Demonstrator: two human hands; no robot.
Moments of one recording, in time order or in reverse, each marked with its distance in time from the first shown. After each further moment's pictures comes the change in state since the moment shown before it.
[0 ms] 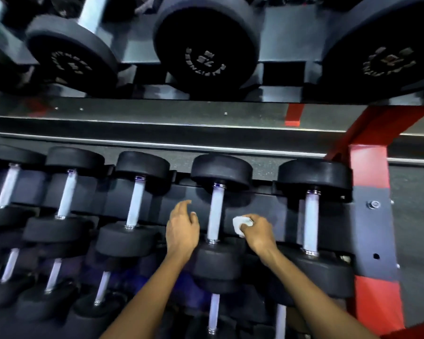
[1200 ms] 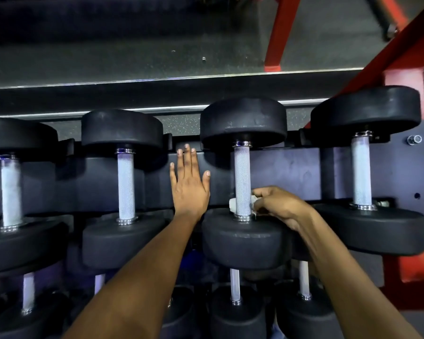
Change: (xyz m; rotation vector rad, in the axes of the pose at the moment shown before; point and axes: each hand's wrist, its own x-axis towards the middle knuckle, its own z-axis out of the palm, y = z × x) left_hand 0.092 -0.095 0.077 0.394 -0.062 0.419; right_hand 0.020 -0.002 0.064 0.028 -0.300 0.214
